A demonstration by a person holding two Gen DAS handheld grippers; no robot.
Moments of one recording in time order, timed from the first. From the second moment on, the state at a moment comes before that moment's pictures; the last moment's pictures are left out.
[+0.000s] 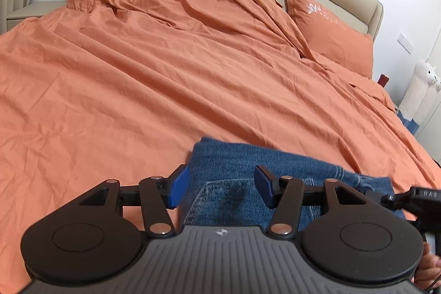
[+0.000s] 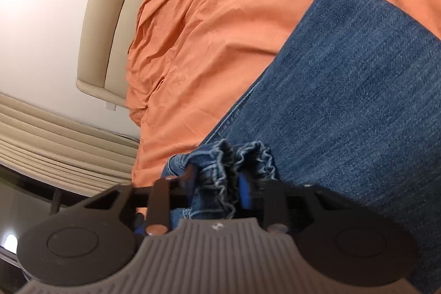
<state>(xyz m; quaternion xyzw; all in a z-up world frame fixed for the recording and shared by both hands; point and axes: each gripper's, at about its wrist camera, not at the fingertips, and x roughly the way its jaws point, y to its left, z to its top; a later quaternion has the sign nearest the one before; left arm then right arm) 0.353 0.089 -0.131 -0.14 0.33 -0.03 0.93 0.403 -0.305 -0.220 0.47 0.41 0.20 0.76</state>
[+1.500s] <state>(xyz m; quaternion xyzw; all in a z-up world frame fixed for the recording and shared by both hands) 0.344 0.053 -0.142 -0.05 0.37 -0.10 0.92 0.379 -0.392 -0.130 0.27 0.38 0.00 0.88</state>
